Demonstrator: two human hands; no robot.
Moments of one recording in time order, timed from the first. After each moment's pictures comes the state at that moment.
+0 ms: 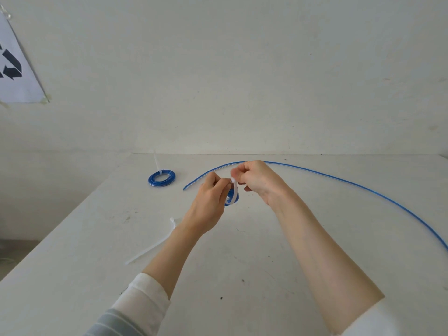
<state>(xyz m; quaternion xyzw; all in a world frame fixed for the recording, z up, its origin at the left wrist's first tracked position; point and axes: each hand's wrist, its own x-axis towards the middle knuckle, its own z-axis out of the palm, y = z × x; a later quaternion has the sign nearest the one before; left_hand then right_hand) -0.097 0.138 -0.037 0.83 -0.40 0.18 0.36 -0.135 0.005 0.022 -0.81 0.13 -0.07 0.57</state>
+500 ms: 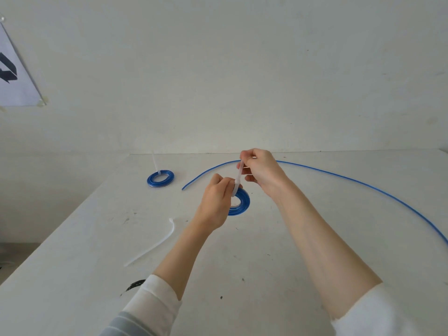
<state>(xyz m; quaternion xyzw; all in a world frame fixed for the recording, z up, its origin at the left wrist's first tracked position) -0.100 0.116 -0.037 0.83 -0.31 0.04 0.47 -0.122 -0.010 0.021 -0.74 0.14 -0.16 0.64</state>
